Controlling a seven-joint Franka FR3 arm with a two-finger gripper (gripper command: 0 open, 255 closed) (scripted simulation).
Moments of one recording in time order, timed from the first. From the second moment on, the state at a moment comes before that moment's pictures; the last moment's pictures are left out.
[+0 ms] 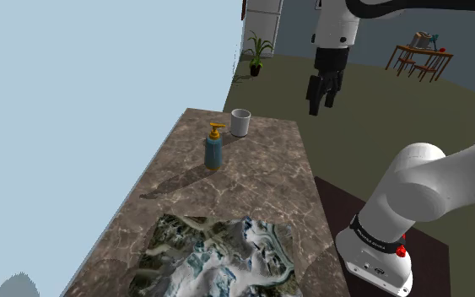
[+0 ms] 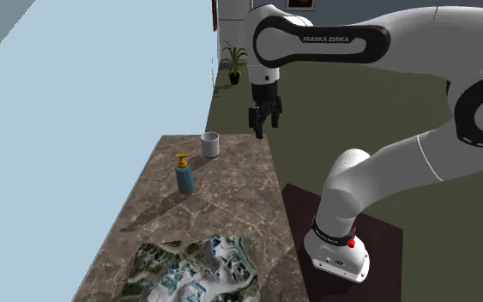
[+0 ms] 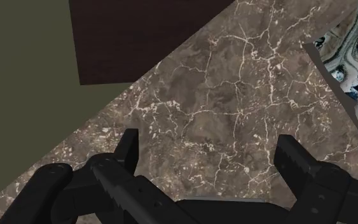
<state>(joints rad) -0.02 -0.78 -0.02 -2.40 0.01 1.46 0.07</state>
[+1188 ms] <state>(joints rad) -0.04 -0.22 -0.03 -2.19 -0.03 1.87 0.09</state>
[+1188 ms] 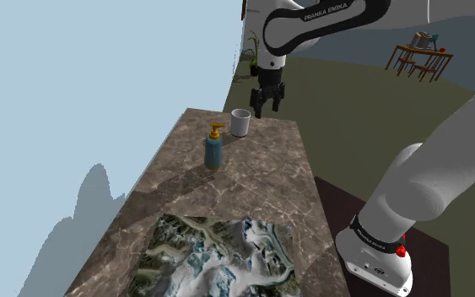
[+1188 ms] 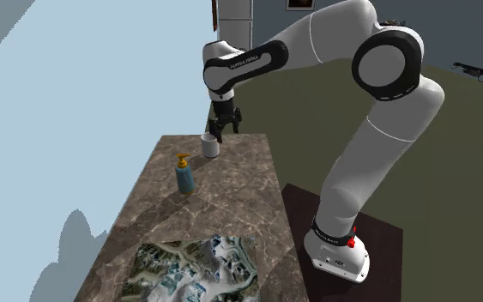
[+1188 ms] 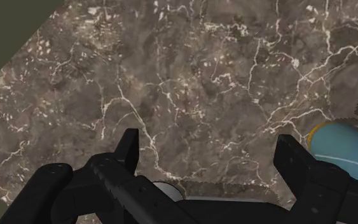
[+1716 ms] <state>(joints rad) -0.05 0.09 -0.03 -1.95 -0.05 1.95 0.12</state>
